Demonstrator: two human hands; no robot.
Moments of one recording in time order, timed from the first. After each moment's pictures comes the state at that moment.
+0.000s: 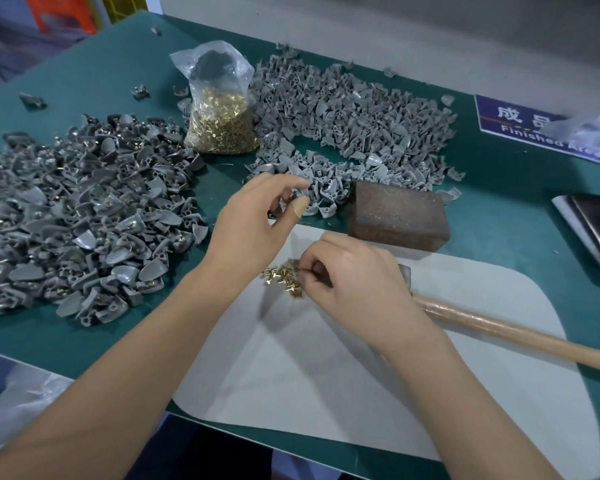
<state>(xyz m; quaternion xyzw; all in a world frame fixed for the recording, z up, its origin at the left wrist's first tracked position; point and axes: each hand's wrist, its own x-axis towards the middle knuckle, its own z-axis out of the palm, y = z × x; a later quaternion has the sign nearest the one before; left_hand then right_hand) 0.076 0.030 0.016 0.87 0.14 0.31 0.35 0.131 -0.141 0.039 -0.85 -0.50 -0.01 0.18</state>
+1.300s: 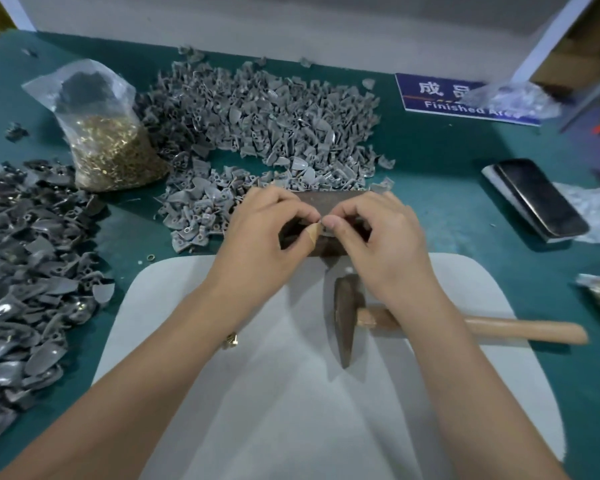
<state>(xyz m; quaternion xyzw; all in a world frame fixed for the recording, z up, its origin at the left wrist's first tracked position) 0.146 -0.024 0.028 0.90 0.02 0.24 0.36 0.222 -0.190 0.041 -0.86 -0.35 -0.12 0.35</state>
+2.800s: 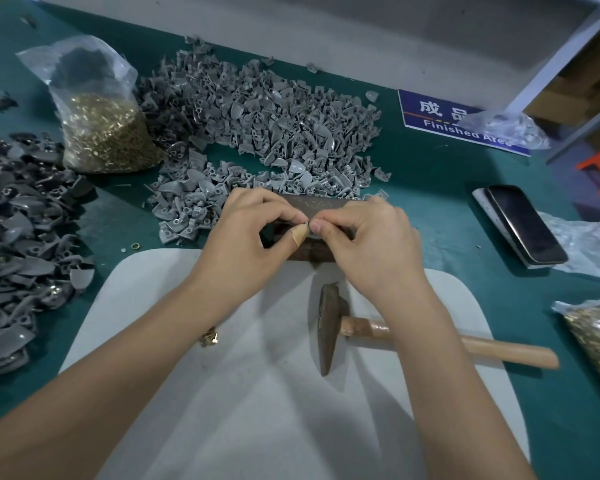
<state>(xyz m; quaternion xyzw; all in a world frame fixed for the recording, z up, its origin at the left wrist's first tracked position) 0.147 -0.020 0.017 0.88 0.04 0.26 0.40 0.227 -0.182 0.058 -0.91 -0.33 -0.07 0.25</state>
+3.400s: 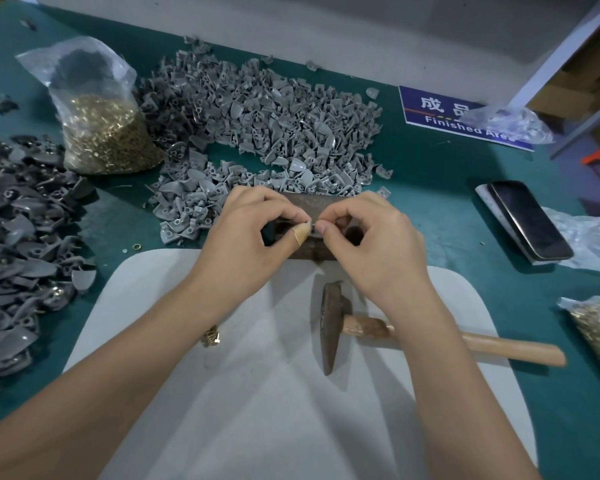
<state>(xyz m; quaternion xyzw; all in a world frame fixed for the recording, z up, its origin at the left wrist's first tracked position) 0.146 -0.019 0.019 0.88 0.05 0.25 0.39 0.224 -0.189 0.050 -0.90 -0.29 -0.06 0.32</state>
